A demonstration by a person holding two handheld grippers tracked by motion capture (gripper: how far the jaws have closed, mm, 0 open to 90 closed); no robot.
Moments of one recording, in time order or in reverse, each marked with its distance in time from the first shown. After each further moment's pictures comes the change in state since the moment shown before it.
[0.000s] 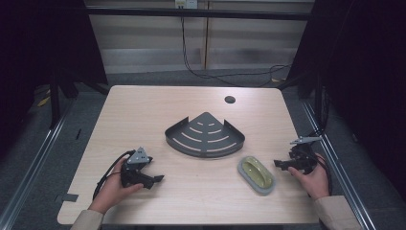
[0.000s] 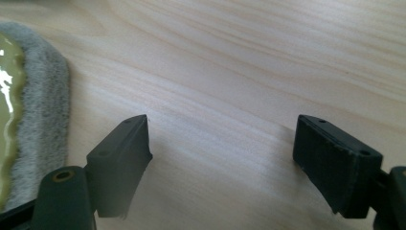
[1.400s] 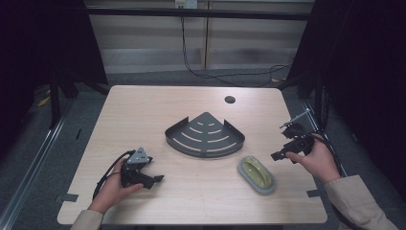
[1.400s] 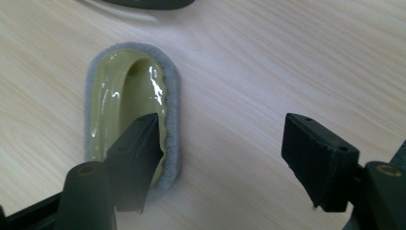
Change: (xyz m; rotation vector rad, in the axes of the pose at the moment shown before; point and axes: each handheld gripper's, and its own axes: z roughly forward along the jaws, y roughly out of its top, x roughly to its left) left arm 0.000 0.000 0.000 -0.001 -0.001 0.000; right arm 0.044 0.082 -0.057 0.278 0.081 -0.125
